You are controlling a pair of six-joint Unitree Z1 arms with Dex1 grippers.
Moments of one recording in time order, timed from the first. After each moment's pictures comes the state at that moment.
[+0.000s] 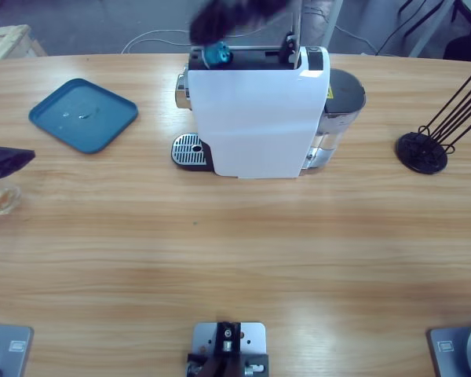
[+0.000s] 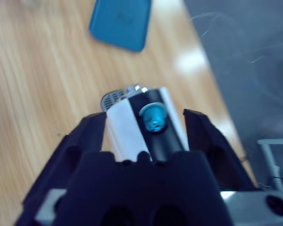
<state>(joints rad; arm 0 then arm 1) -0.87 0.94 -0.74 0.34 0.15 0.02 0.87 1.82 -1.75 0.59 -0.01 -0.42</state>
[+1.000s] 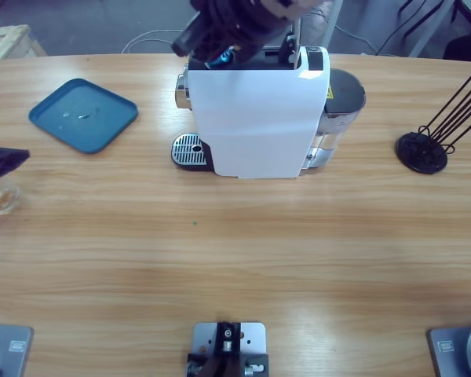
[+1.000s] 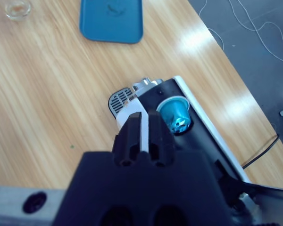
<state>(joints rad) -0.87 0.92 -0.74 0.34 0.14 0.02 0.91 1.90 -1.67 0.53 -0.06 -0.20</state>
